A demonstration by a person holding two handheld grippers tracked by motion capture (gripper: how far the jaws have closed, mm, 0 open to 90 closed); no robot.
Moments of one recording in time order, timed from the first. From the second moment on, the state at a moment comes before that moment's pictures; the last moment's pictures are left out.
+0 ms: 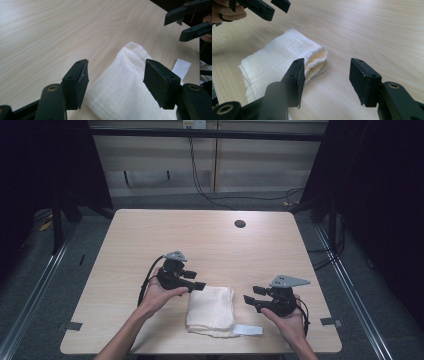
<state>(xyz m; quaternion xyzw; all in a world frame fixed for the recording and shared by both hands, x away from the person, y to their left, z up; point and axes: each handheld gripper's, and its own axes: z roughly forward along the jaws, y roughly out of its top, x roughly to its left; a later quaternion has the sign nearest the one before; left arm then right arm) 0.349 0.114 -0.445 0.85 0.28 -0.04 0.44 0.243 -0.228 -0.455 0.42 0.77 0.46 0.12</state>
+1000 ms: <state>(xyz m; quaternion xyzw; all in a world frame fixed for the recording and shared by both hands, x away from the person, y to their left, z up) 0.276 0.246 -0.460 0.82 0.38 0.05 0.43 0.218 -0.302 -0.465 0.50 0.72 0.44 0.18</state>
